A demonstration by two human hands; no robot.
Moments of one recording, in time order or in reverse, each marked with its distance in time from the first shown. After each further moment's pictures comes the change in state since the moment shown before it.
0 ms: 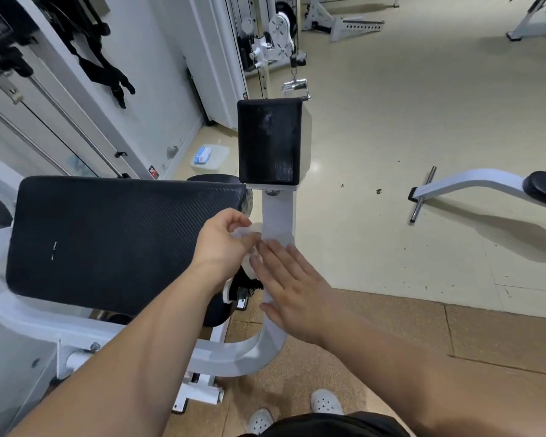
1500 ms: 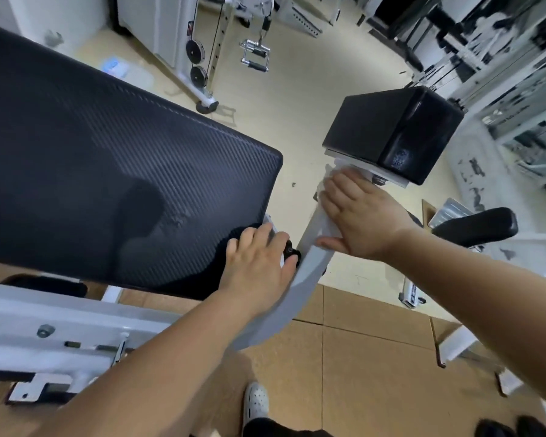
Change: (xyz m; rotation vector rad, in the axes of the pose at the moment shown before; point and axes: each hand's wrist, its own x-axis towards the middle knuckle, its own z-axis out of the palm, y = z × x) left_hand -0.005 -0.127 -0.009 0.482 -0.310 0.486; right_hand 0.116 0.023 -0.092 -0.844 -0.635 -0.204
